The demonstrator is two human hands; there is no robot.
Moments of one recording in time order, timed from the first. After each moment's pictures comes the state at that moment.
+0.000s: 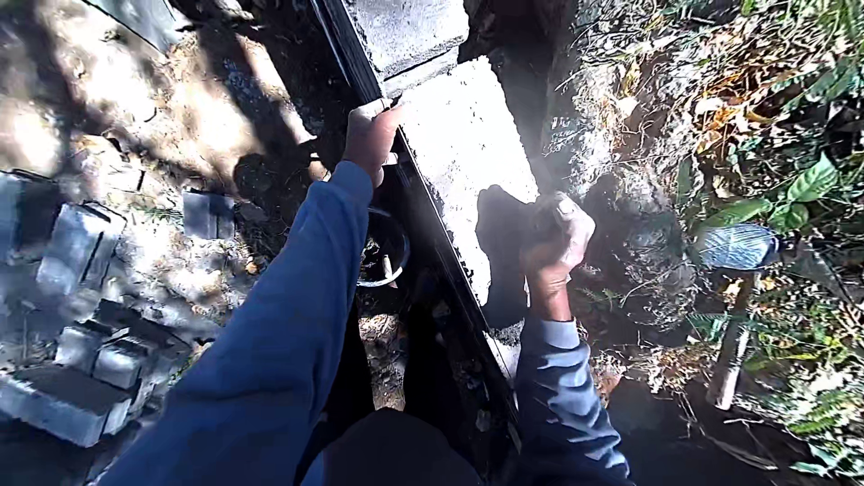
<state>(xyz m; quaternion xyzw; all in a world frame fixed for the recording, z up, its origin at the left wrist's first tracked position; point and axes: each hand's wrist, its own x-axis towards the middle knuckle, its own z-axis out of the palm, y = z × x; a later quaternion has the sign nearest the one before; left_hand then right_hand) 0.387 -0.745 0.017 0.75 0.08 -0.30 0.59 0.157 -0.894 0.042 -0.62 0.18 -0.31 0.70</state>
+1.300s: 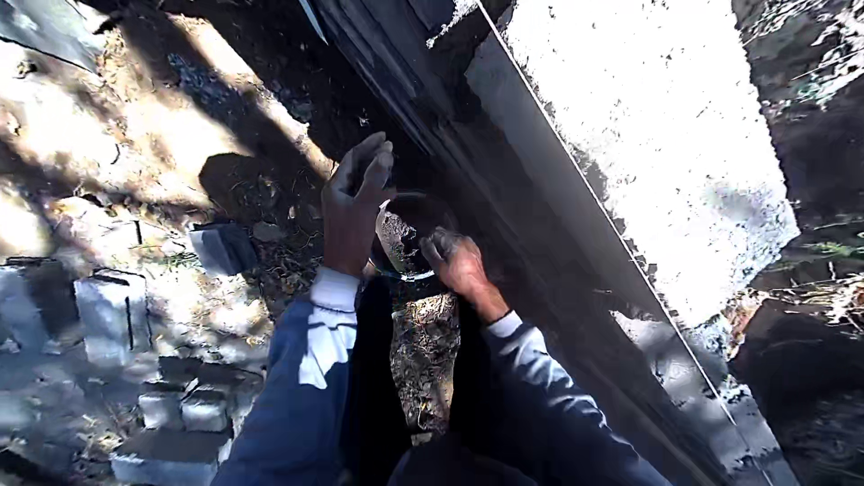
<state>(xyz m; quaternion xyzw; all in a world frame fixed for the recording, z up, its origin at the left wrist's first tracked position) 0.393 -0.575 -0.059 0.70 -0.04 -0.39 0.60 0.207 -0.659 -0.112 -0.83 0.31 0.18 0.43</state>
